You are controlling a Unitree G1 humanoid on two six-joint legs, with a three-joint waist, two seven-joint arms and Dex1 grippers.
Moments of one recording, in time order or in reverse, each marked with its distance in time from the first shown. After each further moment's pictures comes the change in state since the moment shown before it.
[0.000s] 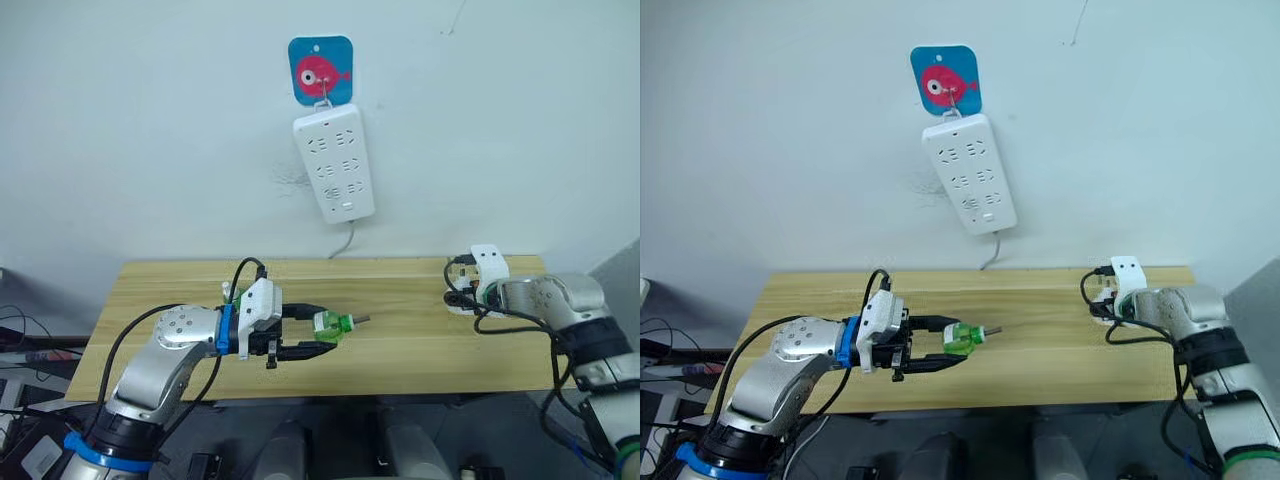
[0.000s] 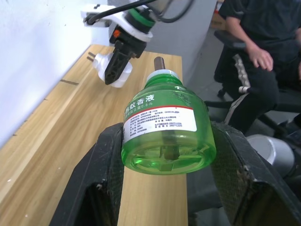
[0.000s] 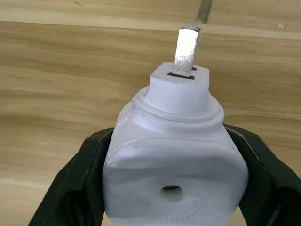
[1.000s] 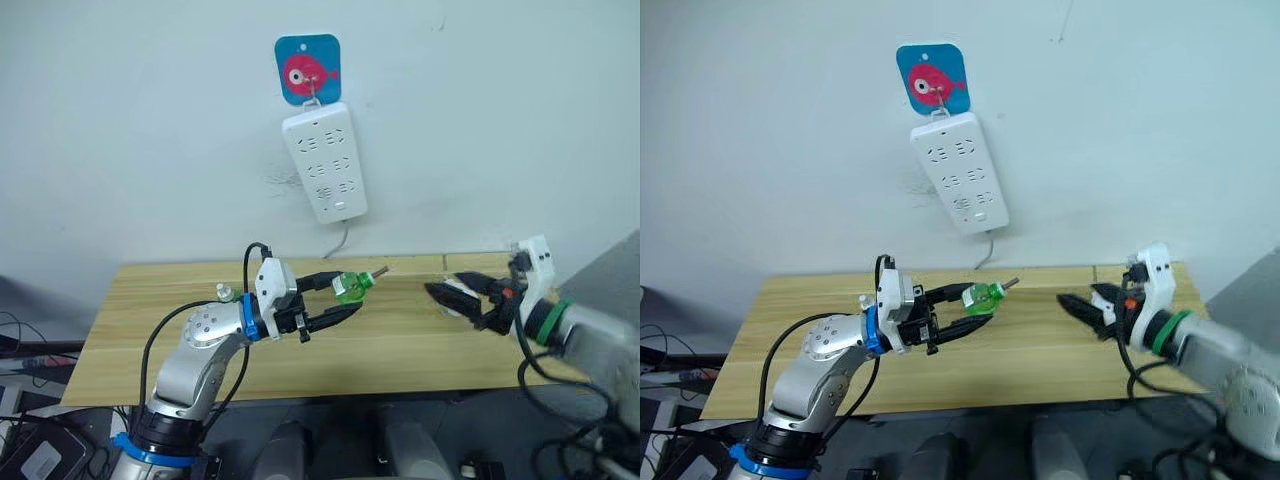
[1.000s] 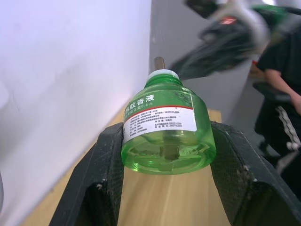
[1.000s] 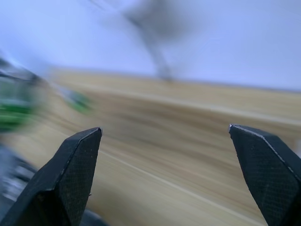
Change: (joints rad) left arm -0.042 -0.243 0.022 0.016 -0.001 -0.085 0.217; right arm 0.508 0.348 -0.749 -1.103 0.411 0.261 0.238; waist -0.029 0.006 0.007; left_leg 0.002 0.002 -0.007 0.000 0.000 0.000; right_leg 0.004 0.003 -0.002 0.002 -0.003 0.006
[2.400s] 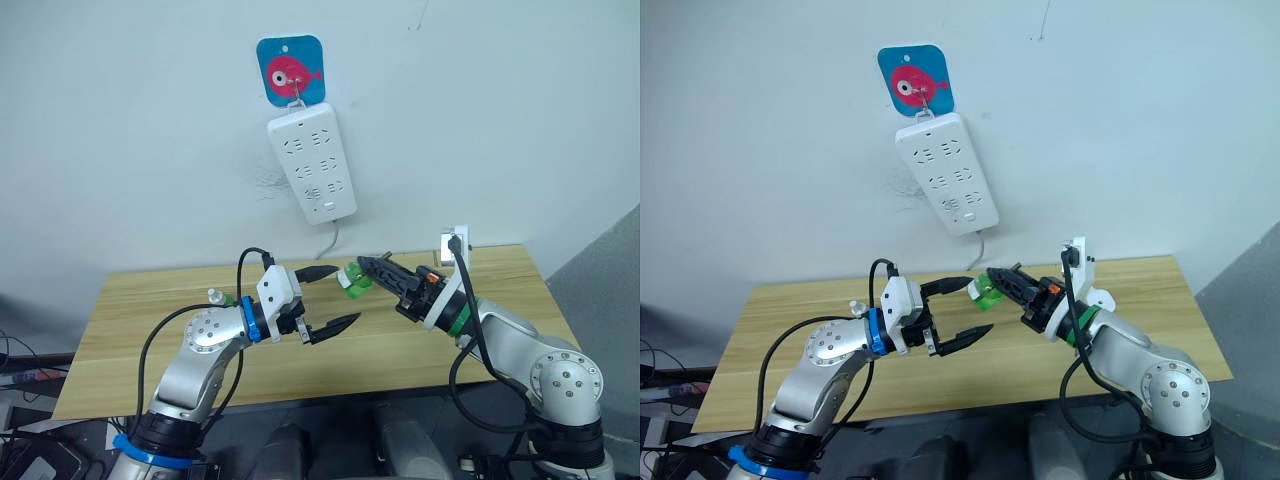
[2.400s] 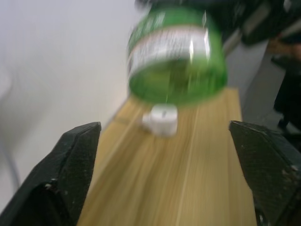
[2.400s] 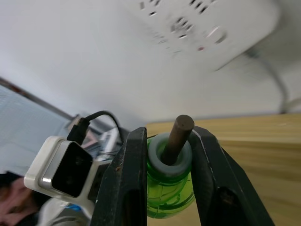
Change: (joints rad) left arm 0.021 0.098 -0.037 0.064 0.121 -0.010 0.057; right arm -0.078 -0.022 0.493 0.160 0.163 -0.506 -0.408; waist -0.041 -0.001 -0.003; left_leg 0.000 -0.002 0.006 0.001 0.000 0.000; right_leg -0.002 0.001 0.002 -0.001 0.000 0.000
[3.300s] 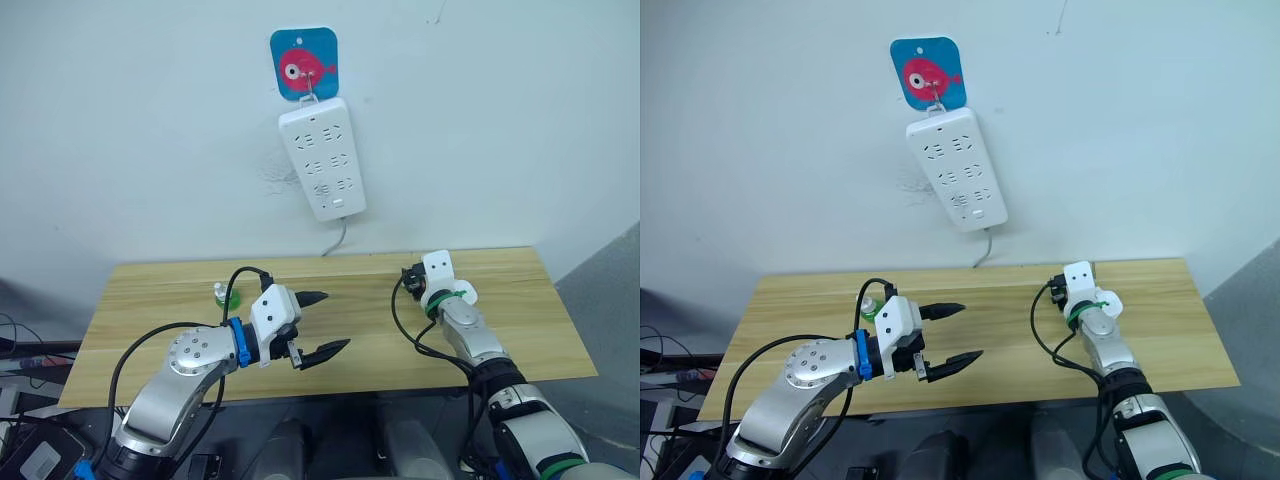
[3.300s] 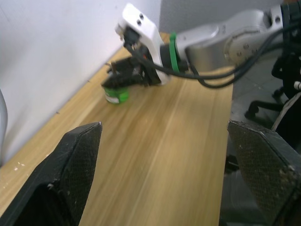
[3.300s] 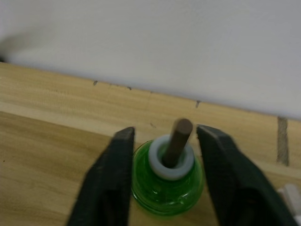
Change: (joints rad) left arm 0.122 0.067 -0.004 -0.252 -0.002 0.198 0.074; right arm -0.279 0.136 0.140 1.275 -1.130 -0.922 0.268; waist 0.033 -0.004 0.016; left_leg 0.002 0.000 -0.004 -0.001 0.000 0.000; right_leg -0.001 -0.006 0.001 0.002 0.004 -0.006
